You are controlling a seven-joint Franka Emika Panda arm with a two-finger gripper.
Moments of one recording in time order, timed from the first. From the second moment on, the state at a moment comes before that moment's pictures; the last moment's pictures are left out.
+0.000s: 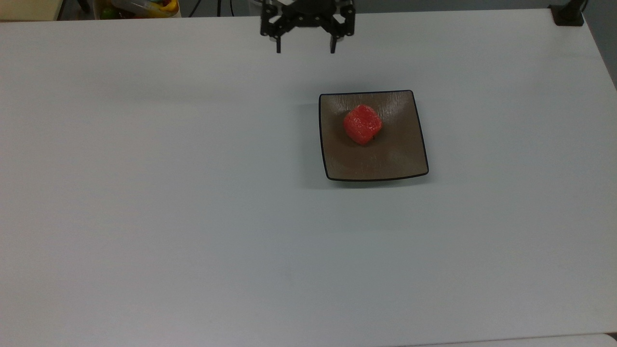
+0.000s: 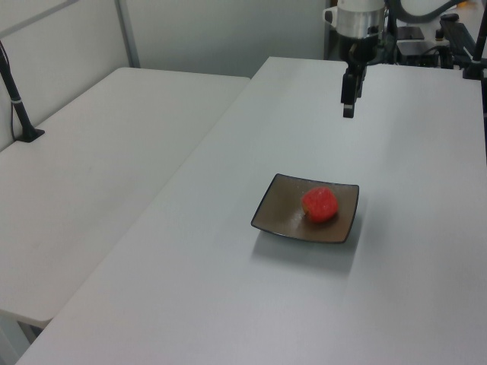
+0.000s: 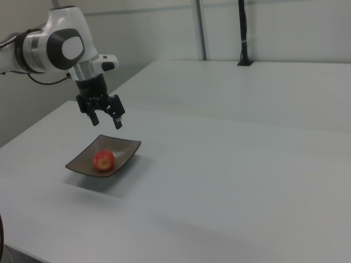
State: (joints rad) arm 0.26 0.02 -0.01 -1.77 -0.05 1.79 0.15
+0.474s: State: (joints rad) arm 0.23 0.01 -0.03 -1.79 0.00 1.79 0.01
